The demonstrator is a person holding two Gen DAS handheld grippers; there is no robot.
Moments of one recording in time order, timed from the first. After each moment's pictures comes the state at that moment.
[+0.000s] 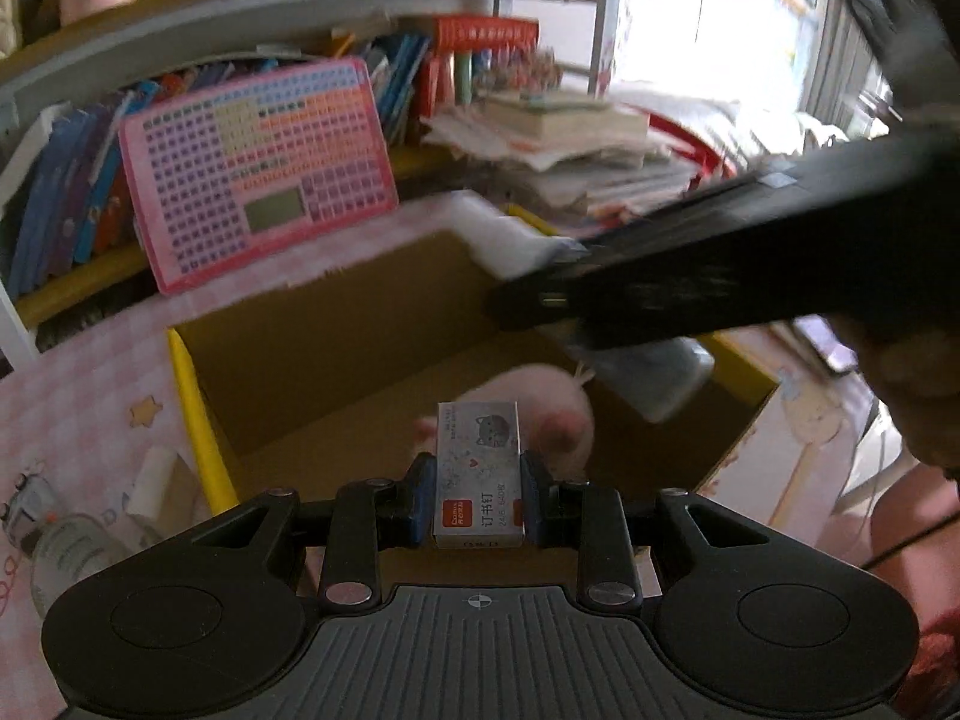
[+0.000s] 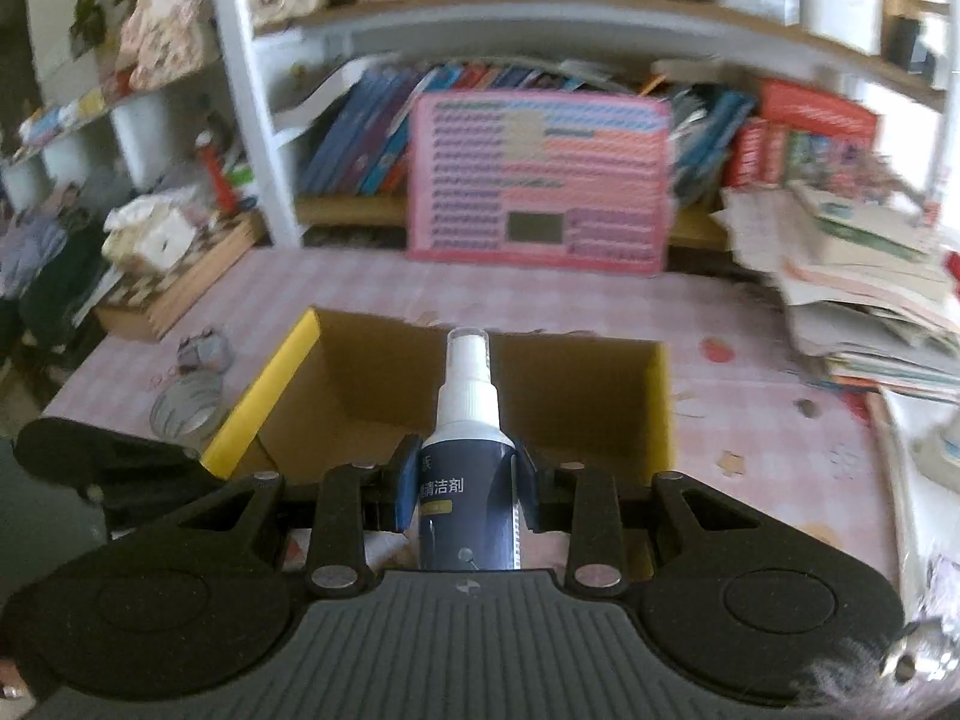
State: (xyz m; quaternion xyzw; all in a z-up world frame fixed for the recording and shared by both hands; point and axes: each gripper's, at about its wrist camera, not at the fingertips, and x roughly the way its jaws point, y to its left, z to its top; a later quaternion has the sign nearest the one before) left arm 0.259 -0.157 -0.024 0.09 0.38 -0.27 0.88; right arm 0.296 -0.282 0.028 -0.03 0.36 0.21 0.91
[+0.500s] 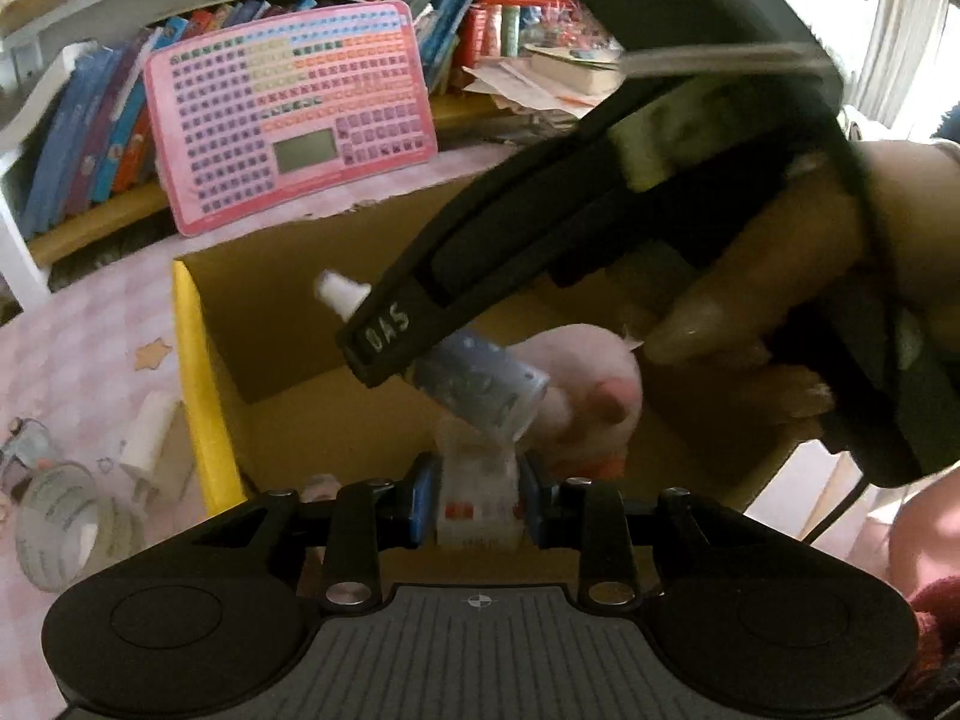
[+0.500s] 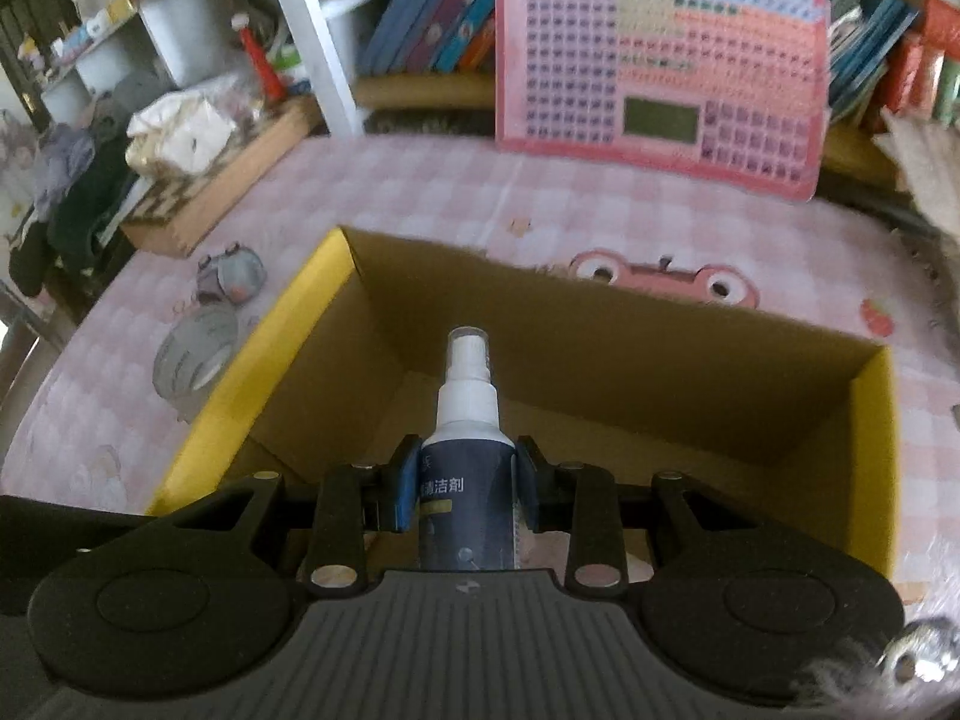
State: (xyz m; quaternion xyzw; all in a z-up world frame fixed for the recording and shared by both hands) left arm 0.268 -0.158 -0.041 0.08 0.41 -0.22 0.88; right arm 0.377 -0.230 -0.030 -0.04 0.47 0.28 0.83
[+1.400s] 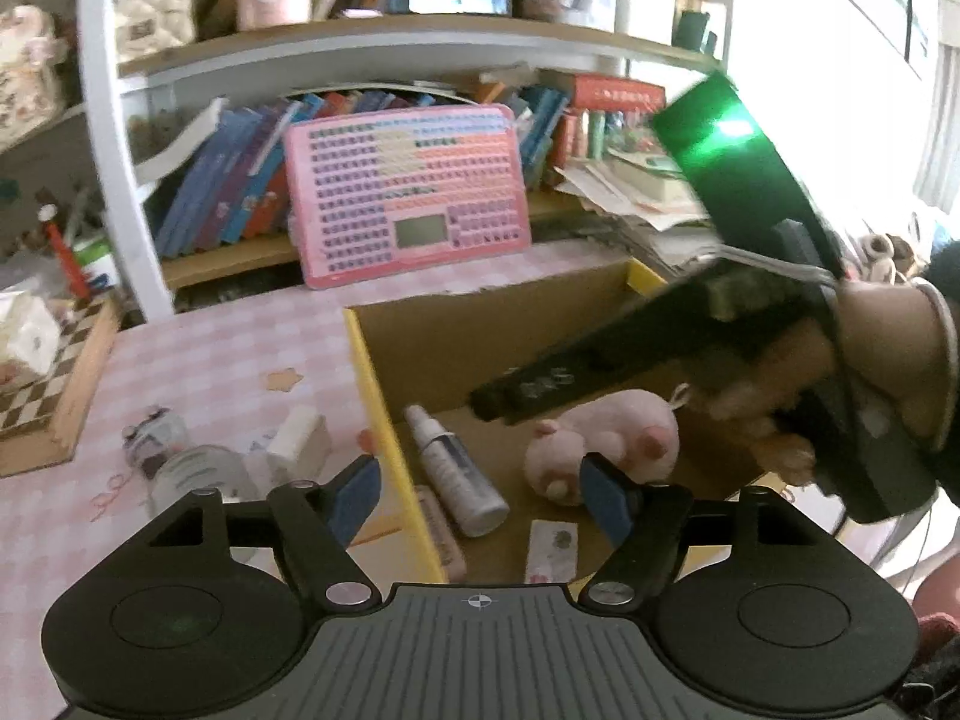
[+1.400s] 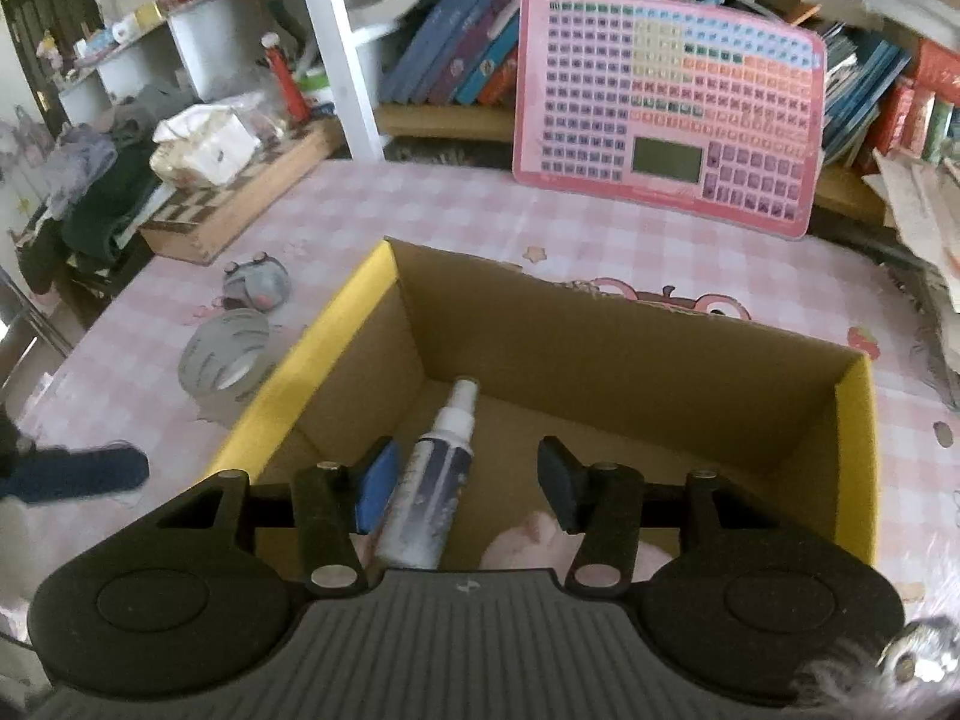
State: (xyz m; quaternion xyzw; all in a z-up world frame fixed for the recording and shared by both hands) left arm 0.210 -0.105 0.009 0.03 0.33 -0.13 0.93; right arm 0.333 -0.233 -0.003 -0.05 0.41 0.28 0.87
